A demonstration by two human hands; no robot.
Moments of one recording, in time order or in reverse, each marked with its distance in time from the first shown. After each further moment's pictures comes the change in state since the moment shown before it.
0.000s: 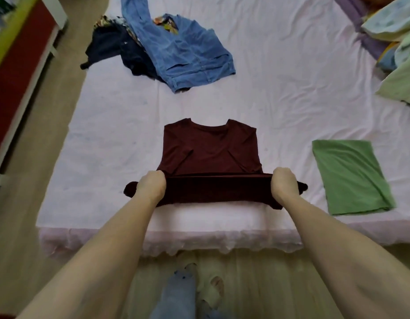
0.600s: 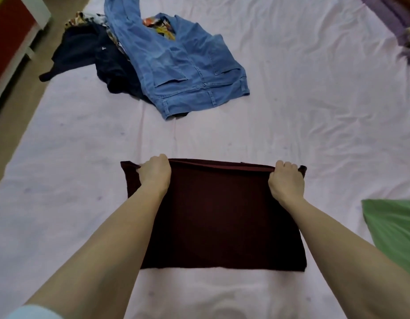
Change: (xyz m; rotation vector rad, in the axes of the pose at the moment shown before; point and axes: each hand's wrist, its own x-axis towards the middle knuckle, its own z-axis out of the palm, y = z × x) left_hand 0.283 0.073 -0.056 0.023 0.235 0.000; right_hand 0.284 -0.080 0.044 -0.068 0.210 -0.120
